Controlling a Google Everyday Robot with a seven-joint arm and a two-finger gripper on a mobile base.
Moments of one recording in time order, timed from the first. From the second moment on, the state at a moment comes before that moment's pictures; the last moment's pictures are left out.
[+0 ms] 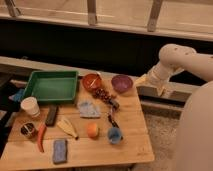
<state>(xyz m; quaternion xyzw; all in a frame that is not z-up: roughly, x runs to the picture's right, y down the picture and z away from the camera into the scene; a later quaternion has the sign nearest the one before) 0.239 -0.001 0.745 -0.21 0.14 0.80 0.54</state>
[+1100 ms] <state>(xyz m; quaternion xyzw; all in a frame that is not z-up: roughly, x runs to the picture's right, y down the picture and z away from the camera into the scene) 0.218 0.009 0.743 -0.23 0.13 0.78 0.56</state>
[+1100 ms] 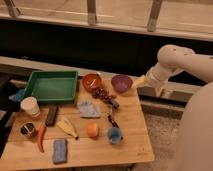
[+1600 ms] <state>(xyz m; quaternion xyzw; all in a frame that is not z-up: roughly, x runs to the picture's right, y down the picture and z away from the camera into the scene) 0.106 0.025 0.748 -0.27 0.10 0.74 0.61</state>
